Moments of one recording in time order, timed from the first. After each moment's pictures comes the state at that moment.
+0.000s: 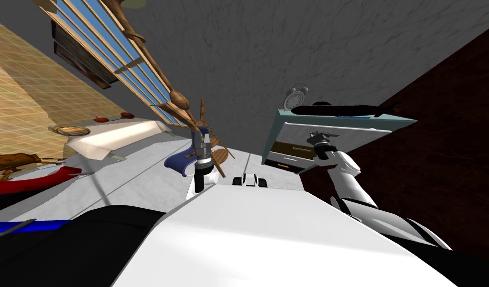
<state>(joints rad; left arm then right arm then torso) 0.49 0.04 0.04 -2.28 -0.05 -0.59 -0.15 -0.13 -0.68 -0.30 -1.29 0.67 -0.04 1.47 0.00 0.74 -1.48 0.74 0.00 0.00</state>
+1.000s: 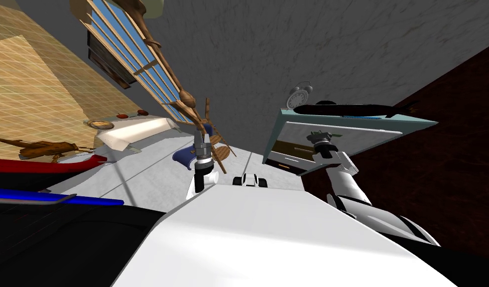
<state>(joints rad) 0.49 0.04 0.04 -2.28 -0.05 -0.59 -0.15 -0.16 -0.64 -0.34 -1.29 0.41 -0.07 1.19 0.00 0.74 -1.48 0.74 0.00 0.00</state>
